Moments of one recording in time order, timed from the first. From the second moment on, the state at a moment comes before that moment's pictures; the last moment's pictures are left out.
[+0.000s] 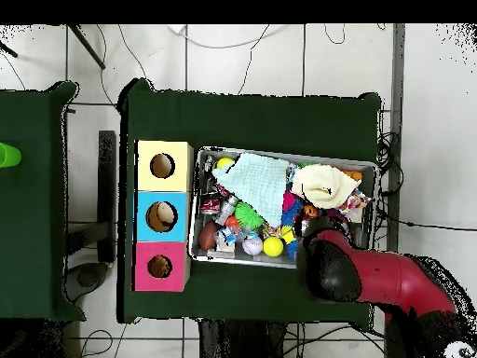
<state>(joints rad) -0.74 -0.91 0.28 1.94 -0.51 0.23 1.67</state>
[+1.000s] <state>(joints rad) -0.68 -0.75 0.15 1.97 -0.55 0.01 1.67</state>
